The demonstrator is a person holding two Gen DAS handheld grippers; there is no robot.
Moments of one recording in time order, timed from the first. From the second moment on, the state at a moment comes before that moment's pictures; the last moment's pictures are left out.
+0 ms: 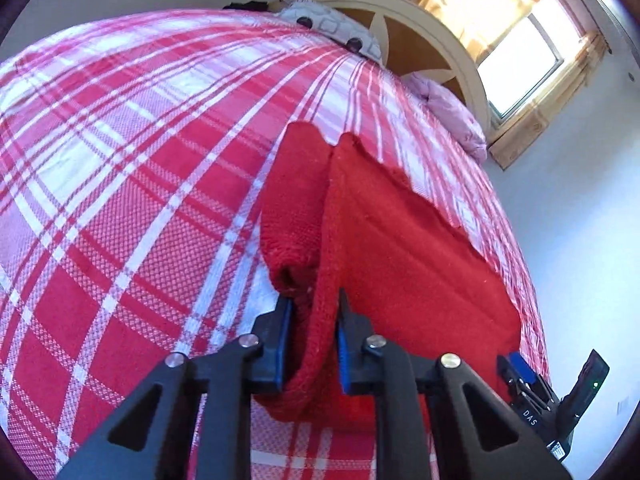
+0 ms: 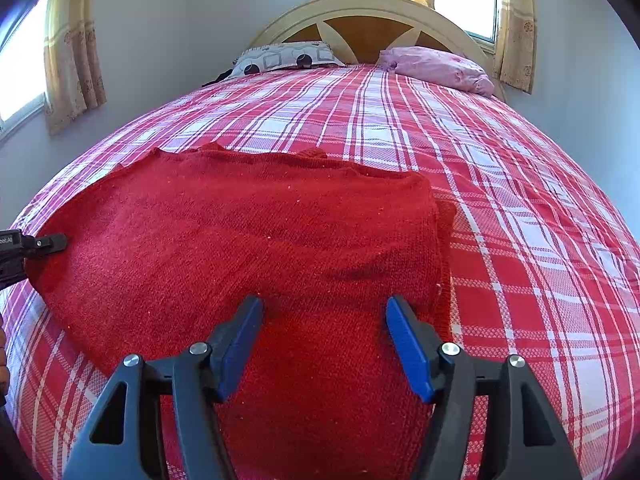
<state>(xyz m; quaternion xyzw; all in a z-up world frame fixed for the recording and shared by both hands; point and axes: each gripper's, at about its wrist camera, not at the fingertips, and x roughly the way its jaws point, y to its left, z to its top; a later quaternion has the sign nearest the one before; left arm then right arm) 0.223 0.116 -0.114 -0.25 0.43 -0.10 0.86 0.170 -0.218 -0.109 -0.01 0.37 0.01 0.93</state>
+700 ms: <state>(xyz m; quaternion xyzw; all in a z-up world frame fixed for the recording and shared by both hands) 0.224 0.103 -0.090 -0.20 0.41 -0.09 0.88 0.240 -0.122 -0.065 0.10 0.39 0.19 0.90</state>
